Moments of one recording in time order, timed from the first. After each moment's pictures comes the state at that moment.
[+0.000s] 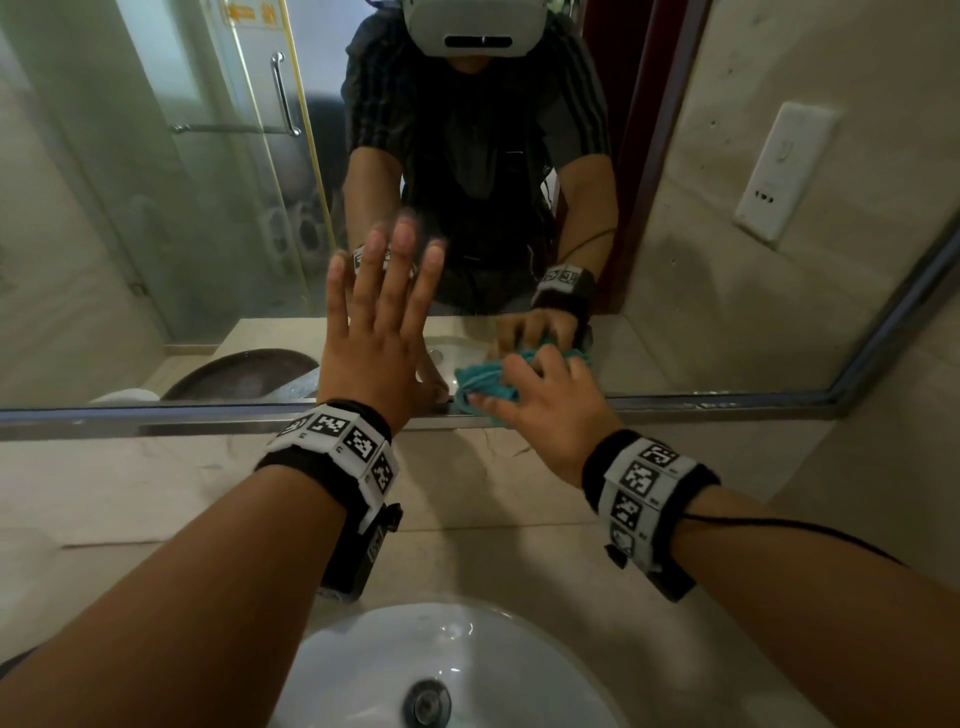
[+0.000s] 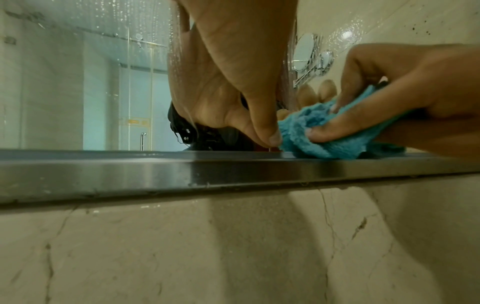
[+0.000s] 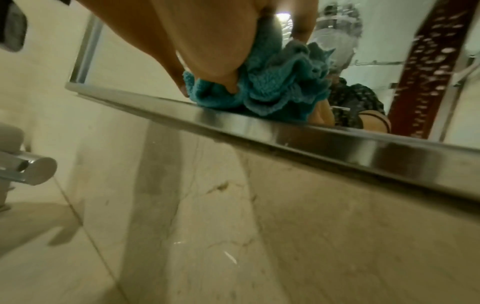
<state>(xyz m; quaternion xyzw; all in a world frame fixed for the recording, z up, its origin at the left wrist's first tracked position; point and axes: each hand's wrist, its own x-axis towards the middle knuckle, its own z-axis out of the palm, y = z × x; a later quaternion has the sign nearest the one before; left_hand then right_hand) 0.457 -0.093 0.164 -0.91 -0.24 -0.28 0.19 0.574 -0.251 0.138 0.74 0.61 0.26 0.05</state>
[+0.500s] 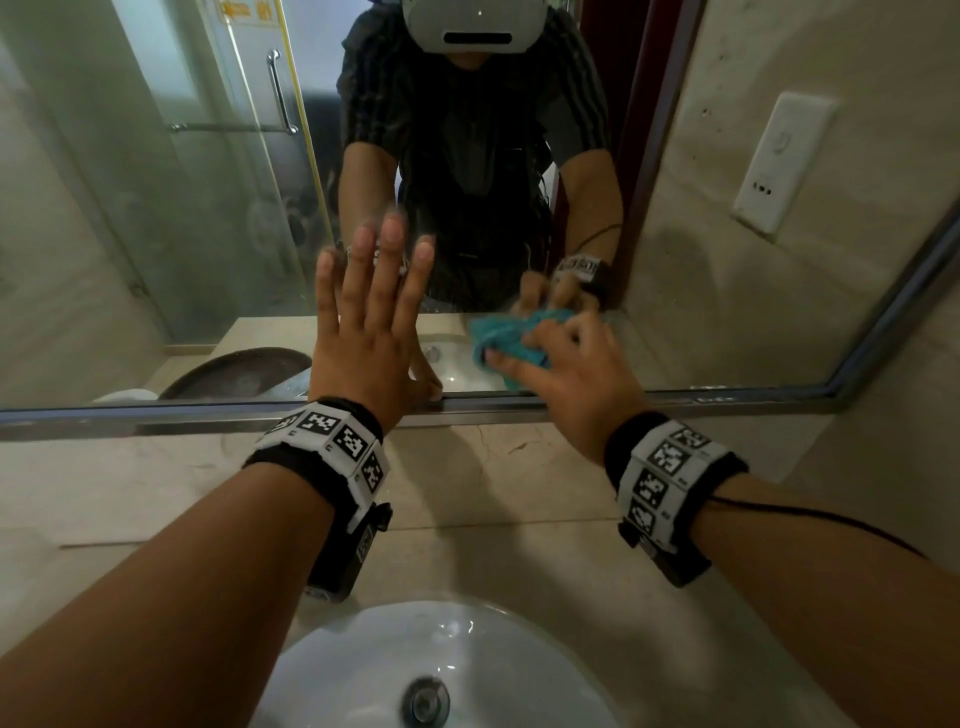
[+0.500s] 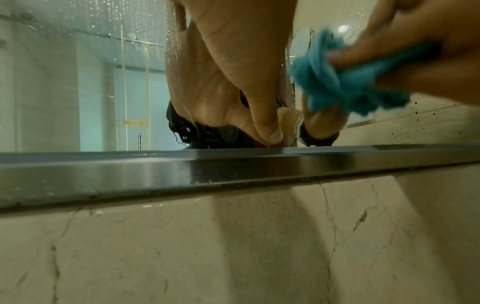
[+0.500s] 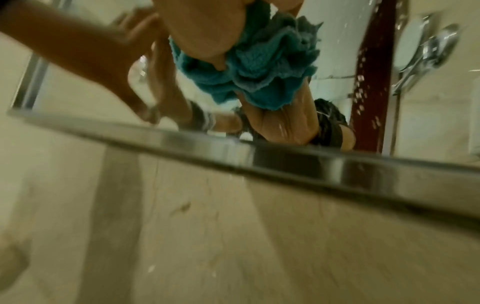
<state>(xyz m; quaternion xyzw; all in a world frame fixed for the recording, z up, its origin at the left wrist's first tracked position) 0.457 -0.097 0.166 -0.91 -0.25 -0.27 0.20 0.606 -0.259 0.134 0.69 0.61 0.38 -0.11</state>
